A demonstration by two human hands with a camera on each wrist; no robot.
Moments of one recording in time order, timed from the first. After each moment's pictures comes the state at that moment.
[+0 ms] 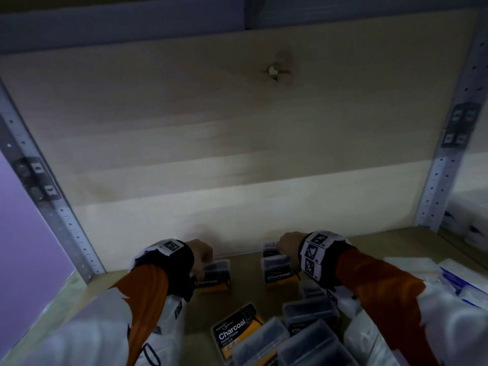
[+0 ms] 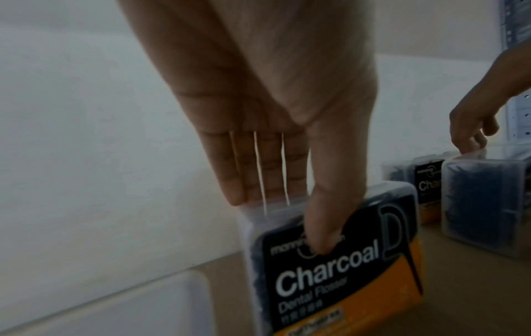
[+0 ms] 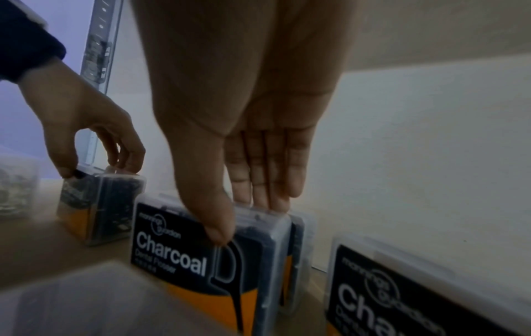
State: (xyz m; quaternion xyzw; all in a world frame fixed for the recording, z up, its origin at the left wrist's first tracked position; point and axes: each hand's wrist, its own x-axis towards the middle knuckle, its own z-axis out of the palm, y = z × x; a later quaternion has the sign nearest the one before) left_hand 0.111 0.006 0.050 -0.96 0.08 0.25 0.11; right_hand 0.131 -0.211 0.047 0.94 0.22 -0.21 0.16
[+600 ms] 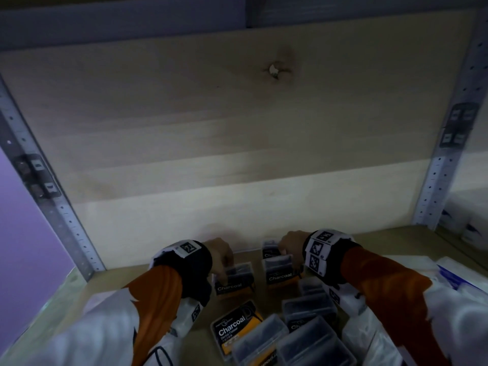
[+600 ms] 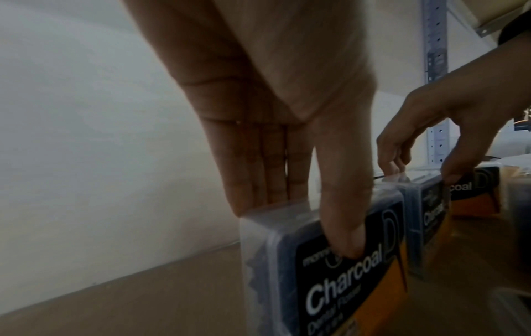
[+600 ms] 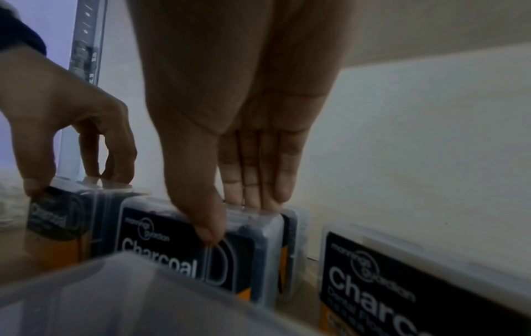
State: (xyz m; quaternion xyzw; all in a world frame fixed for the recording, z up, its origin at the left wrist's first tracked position) left_hand 0.105 -0.028 0.049 -0.95 0.15 0.24 0.08; right_hand 0.130 -0.229 0.033 0.97 0.21 -0.15 0.04
